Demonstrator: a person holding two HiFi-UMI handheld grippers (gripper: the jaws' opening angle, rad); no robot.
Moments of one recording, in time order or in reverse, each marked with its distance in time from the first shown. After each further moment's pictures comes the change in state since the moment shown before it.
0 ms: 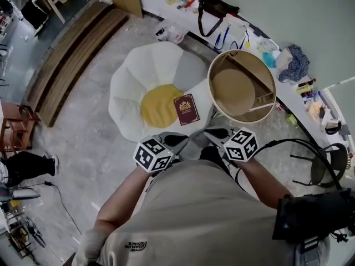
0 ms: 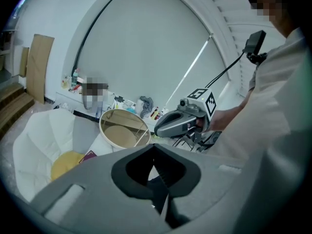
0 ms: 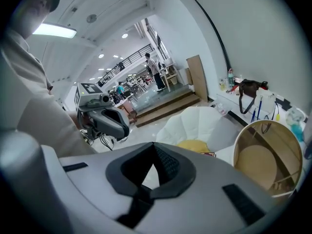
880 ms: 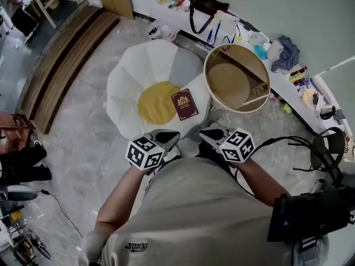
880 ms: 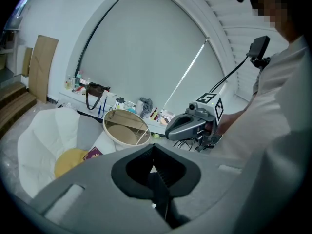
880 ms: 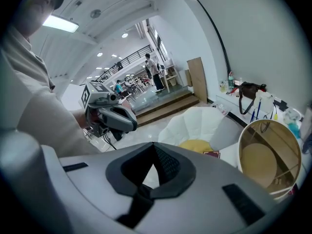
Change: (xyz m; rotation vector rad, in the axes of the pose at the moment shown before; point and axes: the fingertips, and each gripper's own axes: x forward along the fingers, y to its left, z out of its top) left arm -0.062 0.009 -0.042 0.008 -0.032 -0.012; right arm 0.025 0.074 -0.014 -0.014 -0.018 -0.052
